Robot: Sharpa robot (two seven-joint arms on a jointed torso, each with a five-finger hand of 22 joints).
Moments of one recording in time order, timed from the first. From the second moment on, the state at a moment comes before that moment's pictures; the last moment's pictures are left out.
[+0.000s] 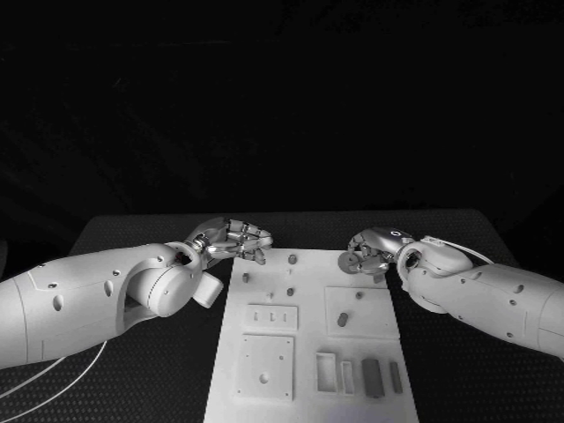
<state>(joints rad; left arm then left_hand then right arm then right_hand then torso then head) 1.32 -0.80 -0.18 1.45 -0.16 -0.23 0.20 1.58 -0.07 0.03 0.29 0.06 0.78 0.19 0.34 0.44 1.10 0.14 0.15 0.14 1.03 0.08 0.41 0.72 0.02 1.00 -0.02 0.19 0.73 1.22 -0.61 -0.14 1.05 -1.48 -0.31 -0.04 1.03 -0.14 0.63 -0.17 0.05 0.84 0.14 0.24 0.51 1.06 0.05 1.17 1.10 1.15 -0.06 1.53 0.89 0.20 1.09 -0.02 1.01 1.31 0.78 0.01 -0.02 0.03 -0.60</state>
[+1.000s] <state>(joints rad) 1.32 -0.81 -0.18 1.45 -0.16 -0.23 0.20 1.58 -0.07 0.03 0.29 0.06 0.78 0.19 0.34 0.44 1.10 0.14 0.14 0.14 1.03 0.08 0.41 0.72 0.02 1.00 -0.02 0.19 0.73 1.20 -0.60 -0.13 1.04 -1.57 -0.35 -0.04 1.07 -0.10 0.64 -0.28 0.05 0.85 0.13 0.26 0.51 1.06 0.04 1.17 1.08 1.15 -0.06 1.53 0.88 0.20 1.09 -0.02 1.01 1.31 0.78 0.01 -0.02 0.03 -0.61</state>
